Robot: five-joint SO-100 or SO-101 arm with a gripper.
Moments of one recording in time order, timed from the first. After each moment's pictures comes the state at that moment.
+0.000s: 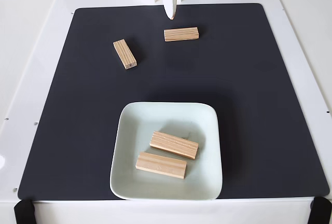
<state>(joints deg) -12.4 144.3 137.8 58.7 19.1</state>
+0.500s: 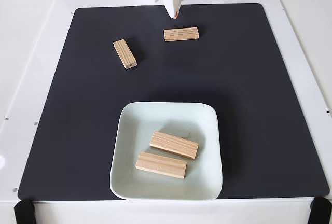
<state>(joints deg) -11.7 139.6 132.3 63.4 31.0</state>
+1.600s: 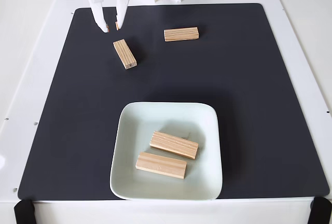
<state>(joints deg) 16.1 102.5 105.6 75.5 45.4</state>
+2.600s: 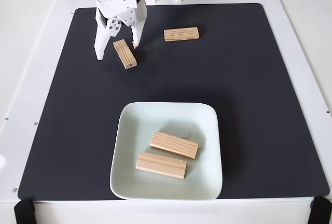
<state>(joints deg) 9.9 86.8 105.7 72.7 45.4</state>
